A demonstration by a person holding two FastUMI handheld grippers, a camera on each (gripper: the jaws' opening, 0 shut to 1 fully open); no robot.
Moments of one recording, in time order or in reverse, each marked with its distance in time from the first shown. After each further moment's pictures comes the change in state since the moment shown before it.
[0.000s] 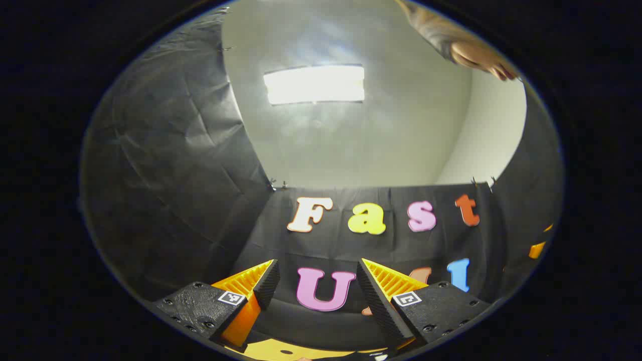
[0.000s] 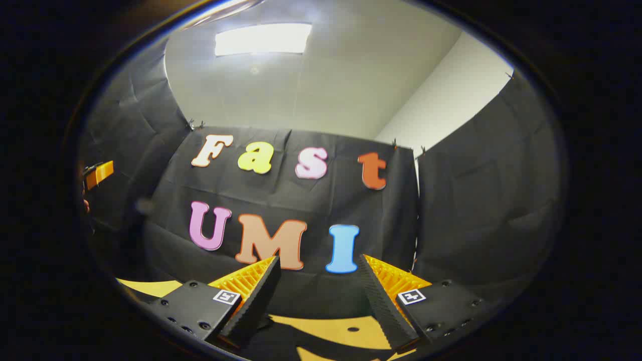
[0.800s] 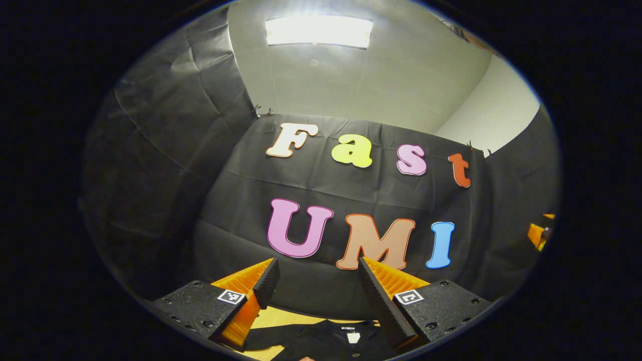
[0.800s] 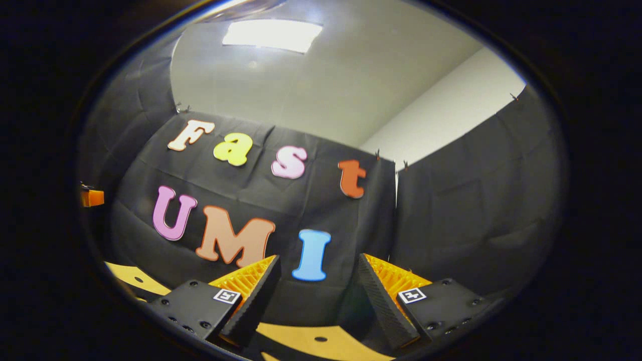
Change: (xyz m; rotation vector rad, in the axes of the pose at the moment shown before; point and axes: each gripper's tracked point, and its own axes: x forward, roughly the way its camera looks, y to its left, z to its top) left arm 0.006 -0.062 -0.123 -0.167 0.309 -0.020; right arm 0.028 -0.048 0.054 -0.131 -0.239 -0.120
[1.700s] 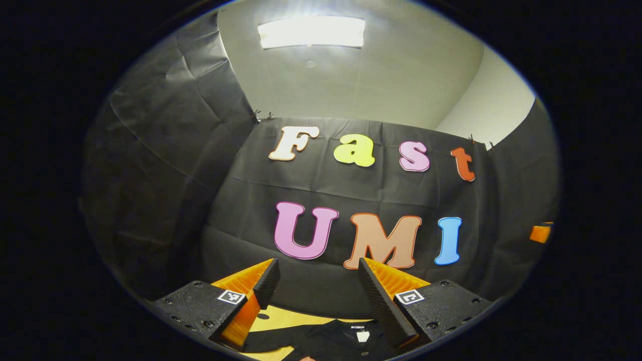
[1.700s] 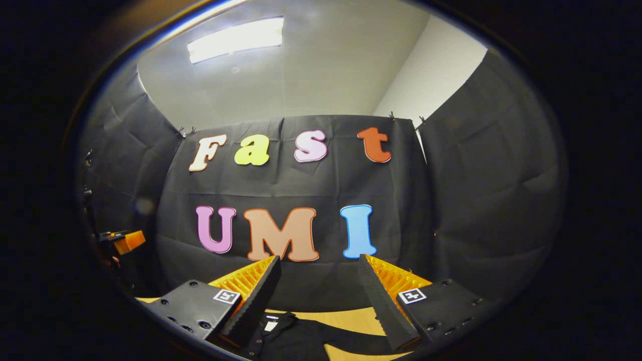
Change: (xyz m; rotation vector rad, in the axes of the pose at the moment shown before) left arm 0.006 -0.008 0.009 0.071 -0.050 0.002; right arm -0.023 0.037 -0.026 0.289 0.201 0.141
